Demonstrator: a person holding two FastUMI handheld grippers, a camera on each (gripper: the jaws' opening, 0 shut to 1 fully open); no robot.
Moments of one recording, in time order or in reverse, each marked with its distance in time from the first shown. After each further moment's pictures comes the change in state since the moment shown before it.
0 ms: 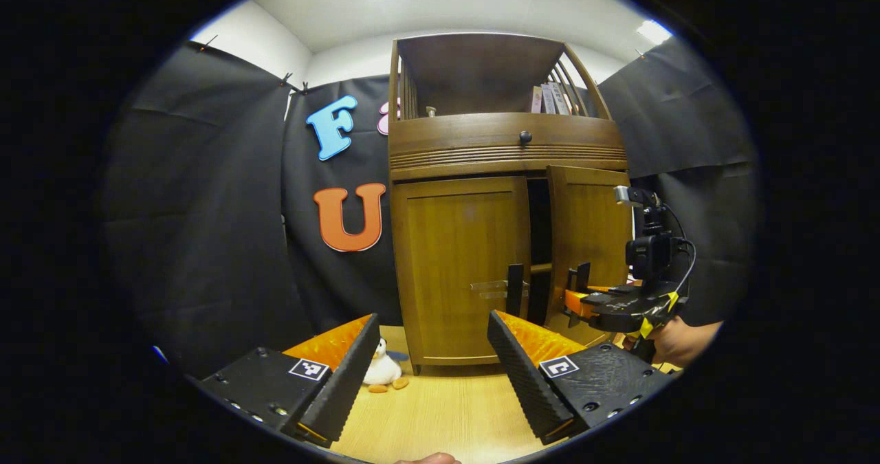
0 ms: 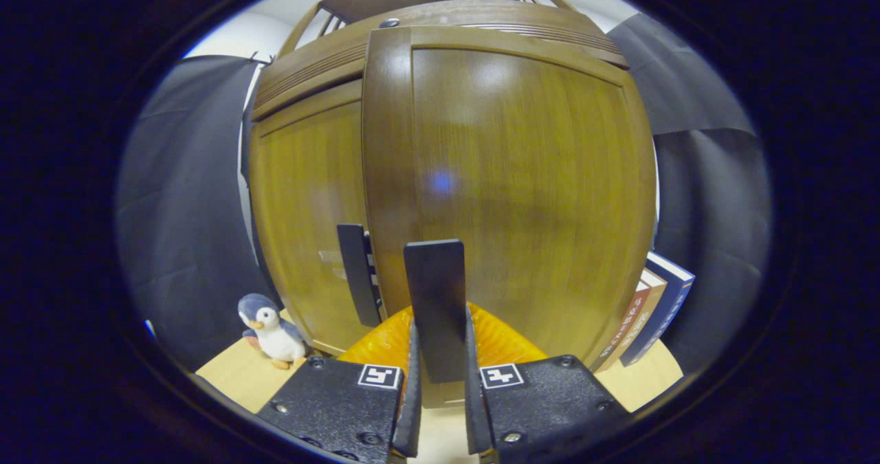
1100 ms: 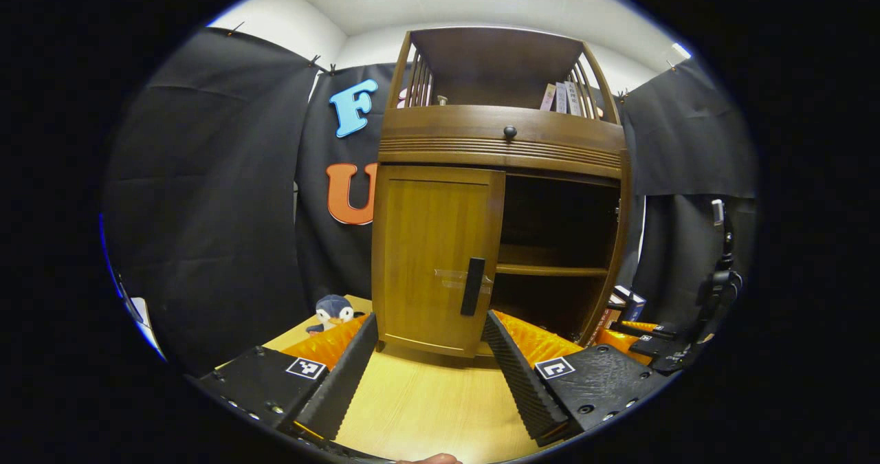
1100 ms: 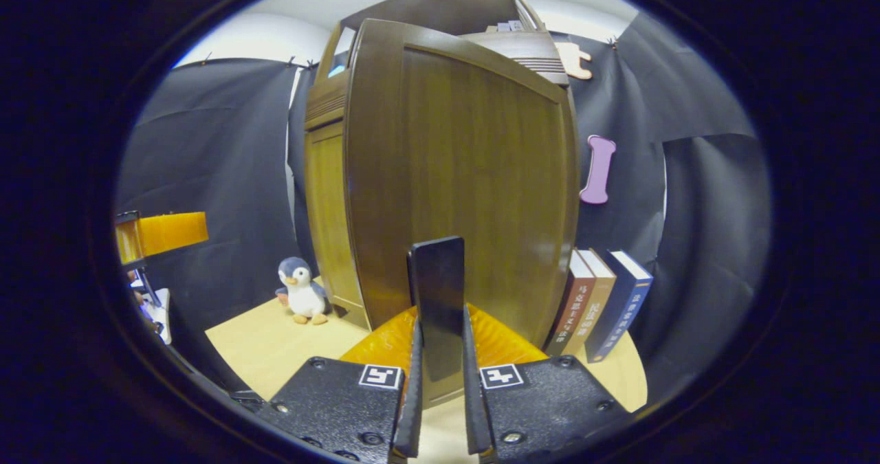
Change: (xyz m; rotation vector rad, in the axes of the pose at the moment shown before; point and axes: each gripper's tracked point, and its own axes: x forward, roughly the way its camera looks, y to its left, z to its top) left arm -0.012 -0.103 -0.007 -0.142 0.074 0.077; right arm -0.131 -0.086 -0.021 -0.043 0.017 0.123
